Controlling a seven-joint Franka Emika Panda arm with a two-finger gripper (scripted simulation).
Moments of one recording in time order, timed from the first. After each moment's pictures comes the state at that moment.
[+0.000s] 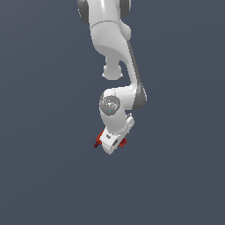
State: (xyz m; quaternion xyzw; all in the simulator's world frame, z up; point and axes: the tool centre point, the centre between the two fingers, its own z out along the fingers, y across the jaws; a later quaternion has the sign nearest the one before) arm 0.045 0.047 0.056 -0.90 -0.42 -0.03 0.10
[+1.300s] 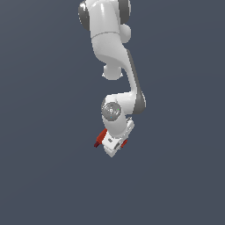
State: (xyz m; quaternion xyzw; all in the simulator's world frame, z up) arm 0.045 0.054 0.023 -0.89 -0.43 -0.03 0.10
